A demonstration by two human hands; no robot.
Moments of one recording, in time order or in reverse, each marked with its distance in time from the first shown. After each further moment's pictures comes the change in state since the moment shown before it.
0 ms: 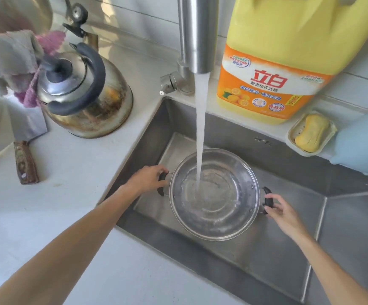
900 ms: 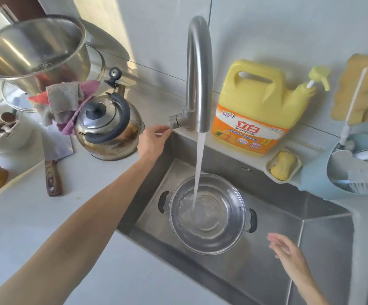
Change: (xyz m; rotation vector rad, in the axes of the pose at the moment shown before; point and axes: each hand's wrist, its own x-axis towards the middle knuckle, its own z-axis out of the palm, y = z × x) left_hand -0.001 0.093 -0.142 -0.613 0.740 -0.019; right_hand -0.094 -0.017 -0.034 0.105 0.137 -0.010
